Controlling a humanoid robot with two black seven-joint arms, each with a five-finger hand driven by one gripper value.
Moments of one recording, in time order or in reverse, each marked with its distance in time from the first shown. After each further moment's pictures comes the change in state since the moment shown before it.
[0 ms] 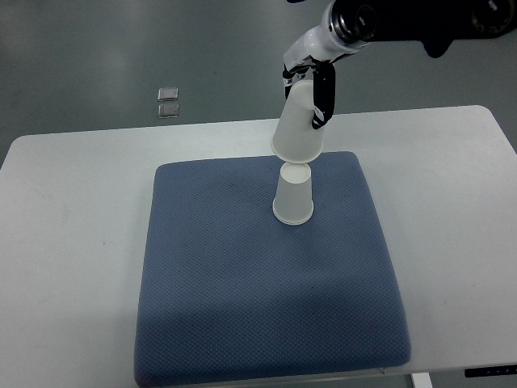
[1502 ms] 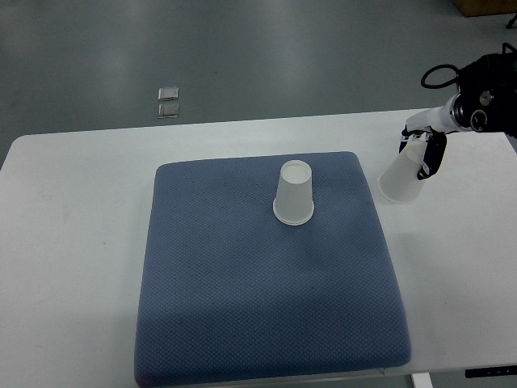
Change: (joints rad) left arm 0.000 0.000 0.002 -0.004 0.000 0.006 0.002; right arm -0.380 -0.392 -0.054 0.000 -0.258 -0.152 -0.013
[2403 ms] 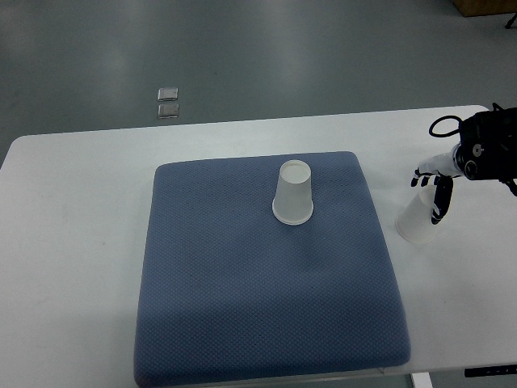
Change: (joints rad) left arm 0.000 0.000 0.004 0.007 0.000 0.000 0.001; right arm -0.319 0.061 -0.007 -0.134 -0.009 -0.102 0.000
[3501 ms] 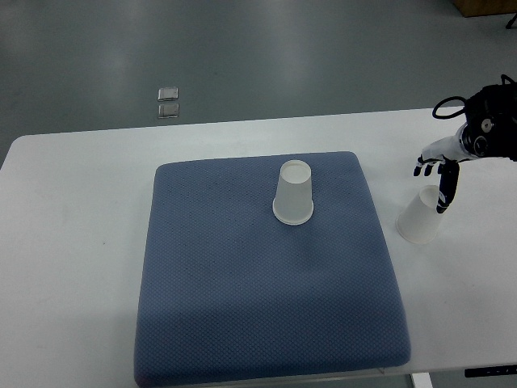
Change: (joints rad) left arm 0.000 0.000 -0.003 -0.014 -0.001 -0.002 0.000; right arm 0.107 -0.021 -0.029 0.048 0.011 0.067 -0.001
